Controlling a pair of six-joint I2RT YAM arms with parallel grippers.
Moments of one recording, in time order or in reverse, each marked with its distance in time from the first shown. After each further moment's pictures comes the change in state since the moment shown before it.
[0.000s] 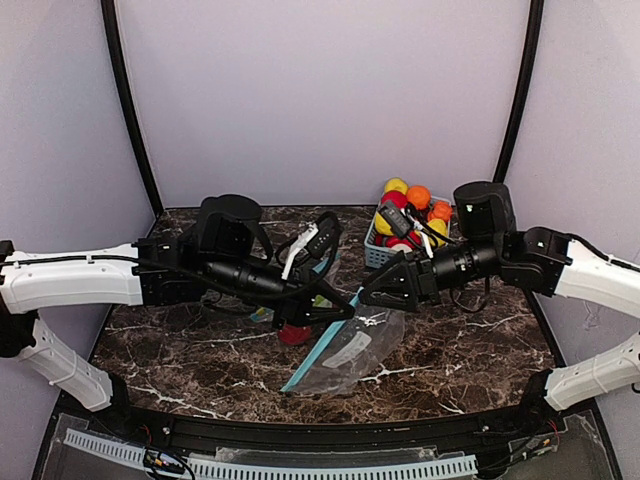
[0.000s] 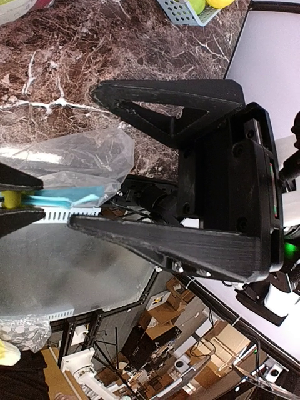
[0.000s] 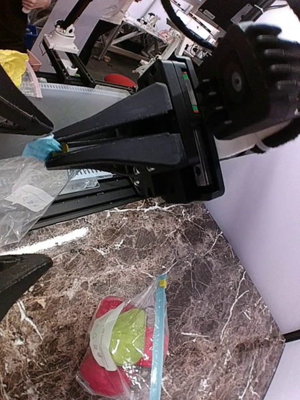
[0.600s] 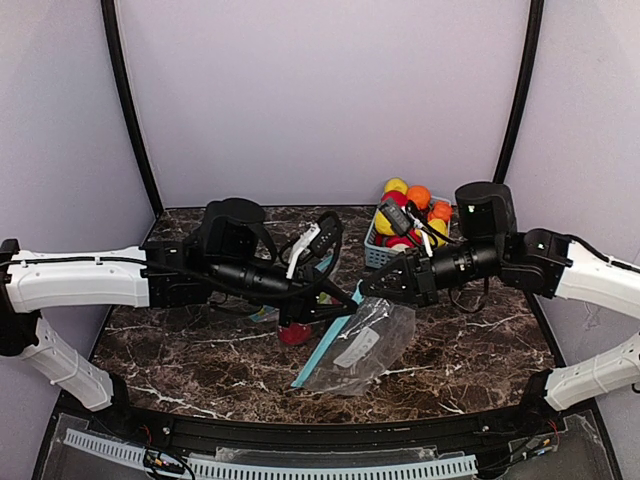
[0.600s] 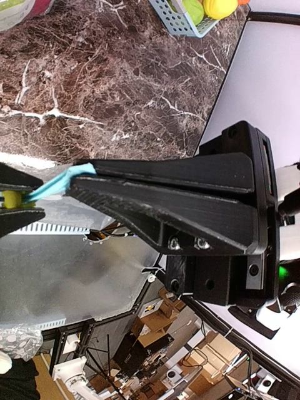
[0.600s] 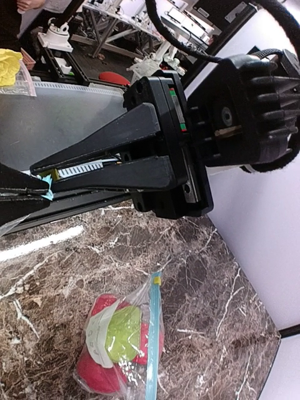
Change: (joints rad) left arm 0.006 0.024 -0.019 0.052 -0.019 -0.006; right arm 0.003 0.005 -0.008 0.038 0.021 0.026
